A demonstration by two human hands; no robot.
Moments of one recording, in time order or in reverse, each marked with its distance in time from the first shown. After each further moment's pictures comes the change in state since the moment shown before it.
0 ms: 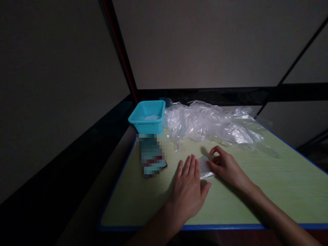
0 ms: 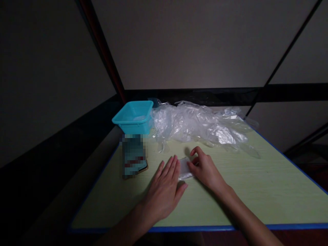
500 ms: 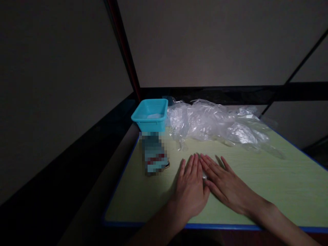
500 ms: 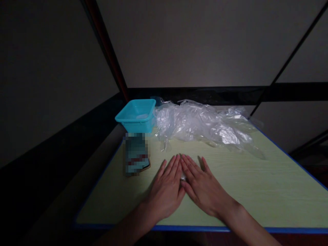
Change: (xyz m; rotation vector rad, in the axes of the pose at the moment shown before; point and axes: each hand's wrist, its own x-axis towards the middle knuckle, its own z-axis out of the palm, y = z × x) left_hand 0.000 0.003 -0.004 -0.041 -0.018 -0.005; right_hand -0.037 -0.004 0.014 -0.904 -0.196 -0.525
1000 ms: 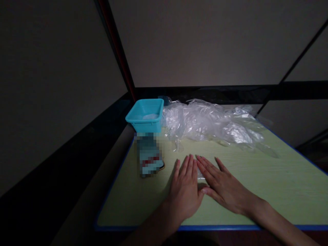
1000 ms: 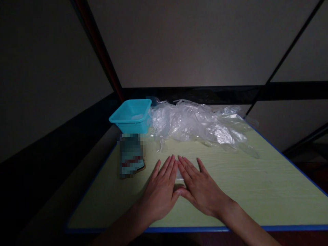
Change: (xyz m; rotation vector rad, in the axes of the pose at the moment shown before) left_hand -0.001 -0.004 0.006 0.090 0.015 0.020; right_hand -0.006 0.009 0.003 -0.001 -0.020 -0.057
